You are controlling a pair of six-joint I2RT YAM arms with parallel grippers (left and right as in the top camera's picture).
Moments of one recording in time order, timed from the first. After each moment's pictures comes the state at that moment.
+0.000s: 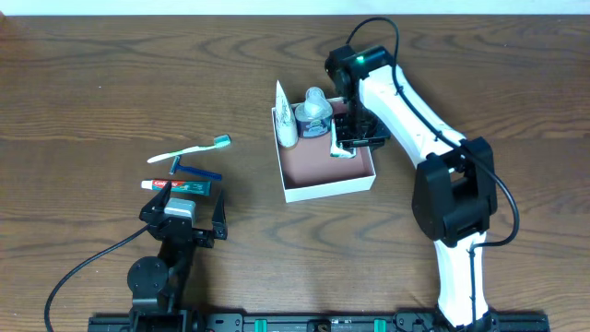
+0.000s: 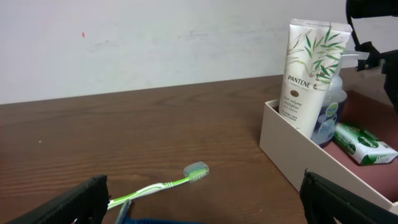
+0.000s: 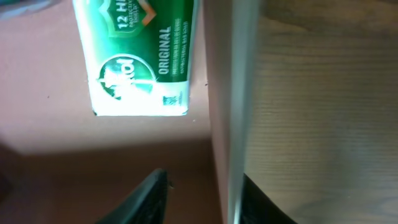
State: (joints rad) left arm -0.01 0.01 0.02 -0.11 0.17 0.04; right arm 0.43 2.23 1.93 -1.41 0.03 0.41
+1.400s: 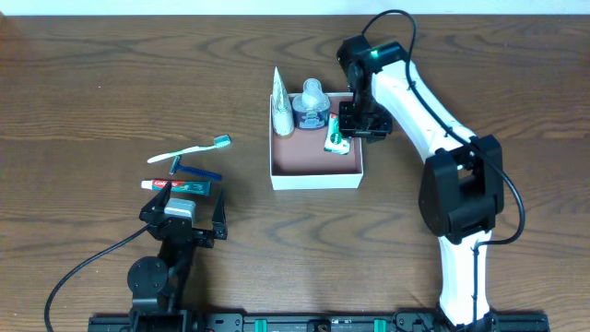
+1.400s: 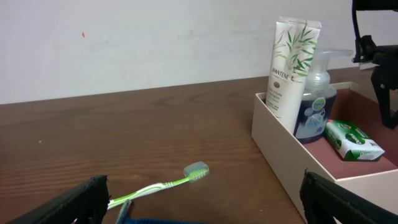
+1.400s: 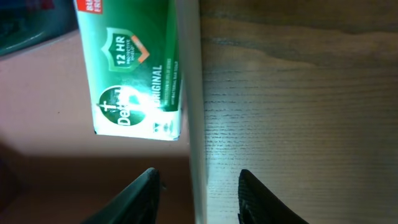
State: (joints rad) left arm -0.01 0.01 0.02 -0.11 0.17 0.04; right arm 0.38 2.23 1.93 -1.32 -0.06 0.45
